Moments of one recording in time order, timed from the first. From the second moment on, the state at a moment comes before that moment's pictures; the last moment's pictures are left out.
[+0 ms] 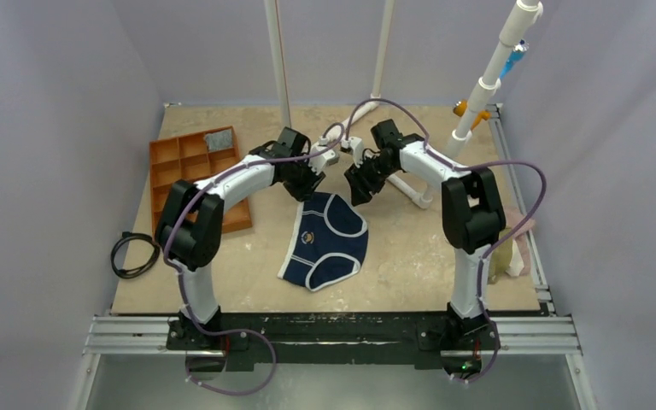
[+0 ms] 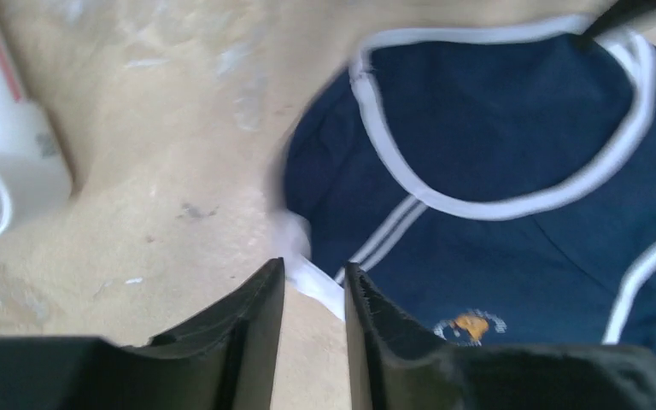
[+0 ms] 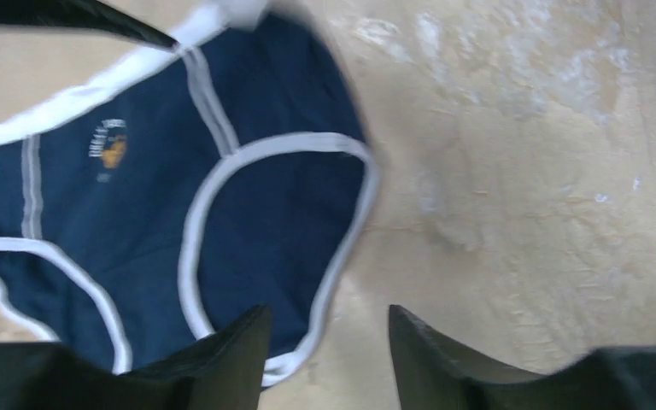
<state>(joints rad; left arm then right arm) -0.50 1.86 1.40 -0.57 0.30 0.40 0.40 1.99 1.54 -0.74 -0.58 -0.48</state>
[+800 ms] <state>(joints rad) -0.29 1.02 1.01 -0.72 0.31 0.42 0.73 1.42 1.07 -0.60 -0.52 -0.57</state>
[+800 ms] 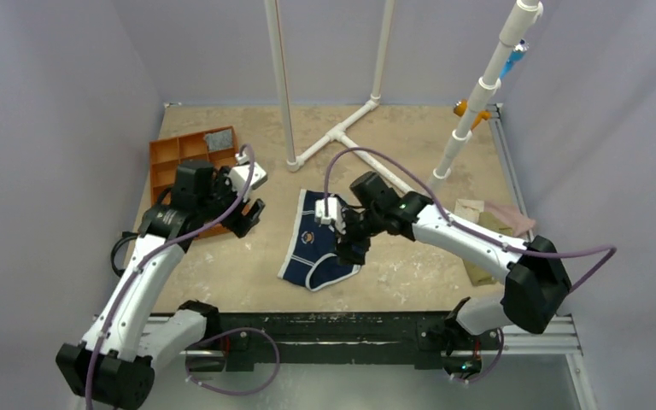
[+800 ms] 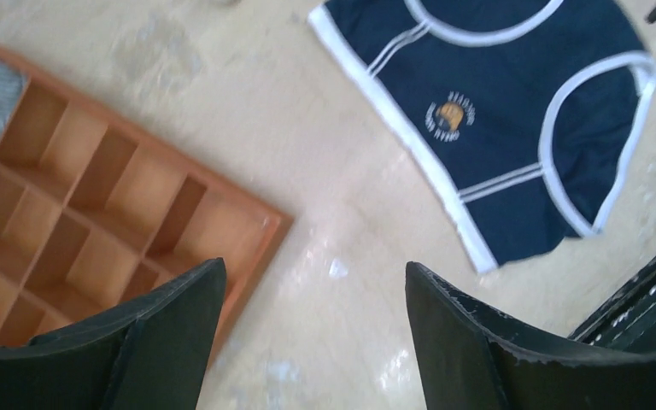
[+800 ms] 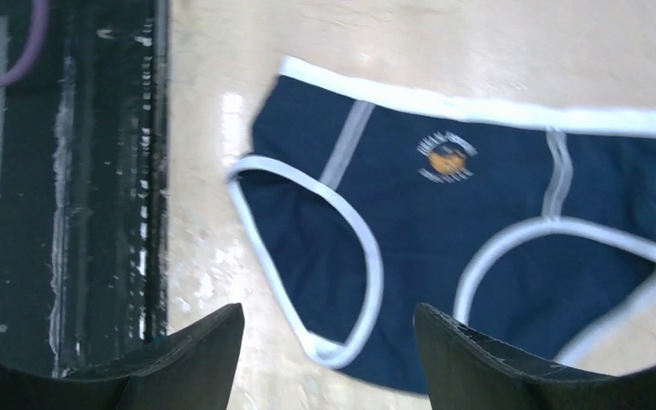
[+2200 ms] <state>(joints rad) 0.06 0.89 0.93 -0.96 0.41 0.55 1.21 1.60 1.10 -0.46 -0.33 -0.59</state>
